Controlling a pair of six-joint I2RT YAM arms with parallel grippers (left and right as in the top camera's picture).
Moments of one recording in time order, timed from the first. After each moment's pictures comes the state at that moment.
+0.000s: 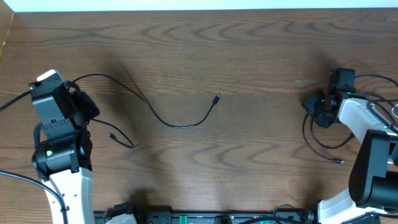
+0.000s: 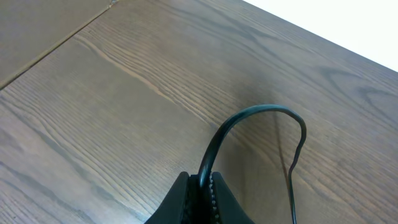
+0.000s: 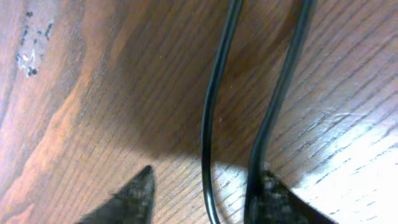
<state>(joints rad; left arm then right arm) 0.28 1.02 1.03 -0.68 -0.18 -0.23 -0.16 1.75 0.94 -0.45 -0.09 0.76</state>
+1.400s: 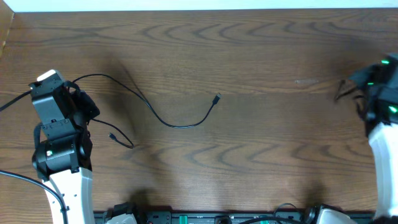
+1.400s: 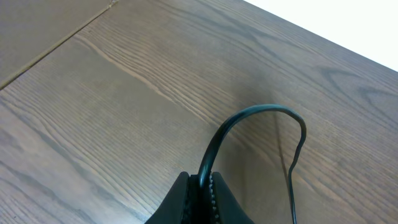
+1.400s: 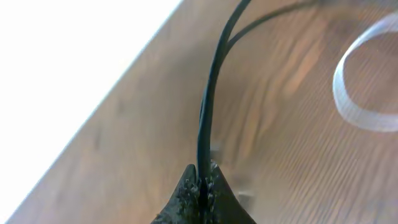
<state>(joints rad) 0.28 1.02 1.03 -0.68 -0.18 -0.23 -0.32 1.30 1.03 -0.30 0.21 0.64</state>
